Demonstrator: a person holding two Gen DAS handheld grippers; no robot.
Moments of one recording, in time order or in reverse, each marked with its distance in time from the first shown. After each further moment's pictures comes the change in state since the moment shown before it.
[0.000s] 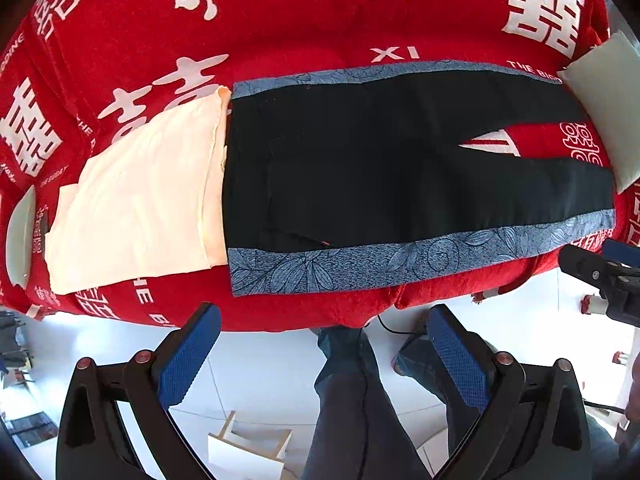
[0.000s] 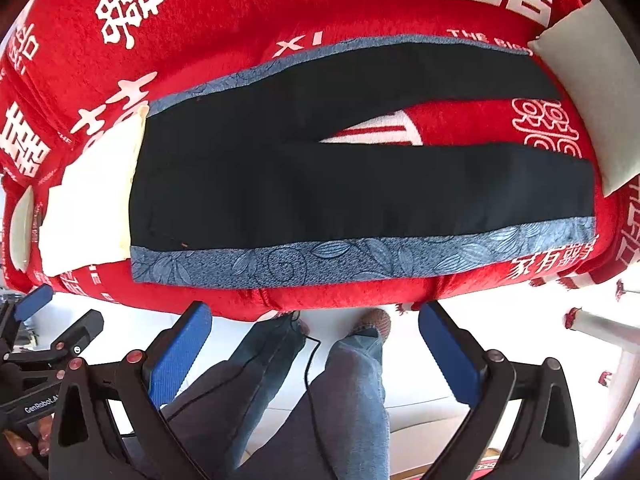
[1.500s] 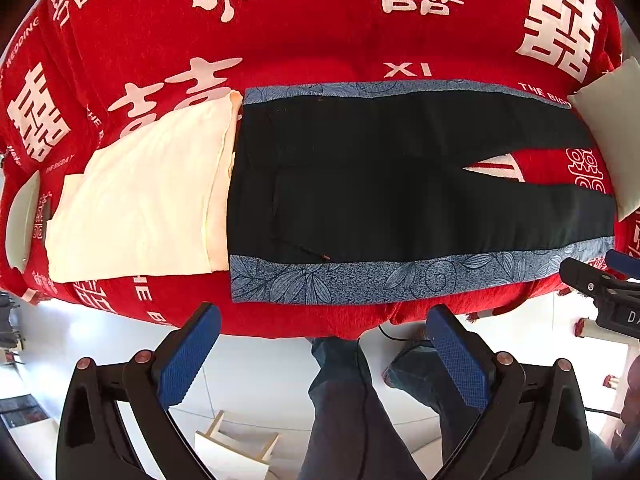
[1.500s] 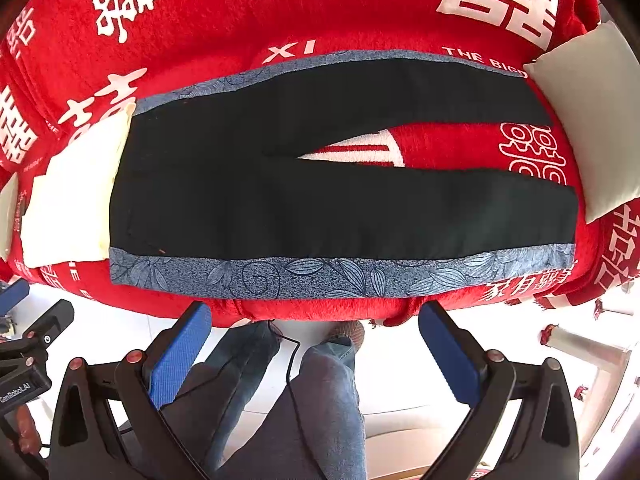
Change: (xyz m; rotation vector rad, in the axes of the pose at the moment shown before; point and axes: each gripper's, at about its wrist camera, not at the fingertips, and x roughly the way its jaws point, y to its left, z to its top) left arm -0.005 0.002 0.010 -0.063 -0.026 0.000; right arm -0.001 -0.005 0.019 -0.057 0.006 -0.075
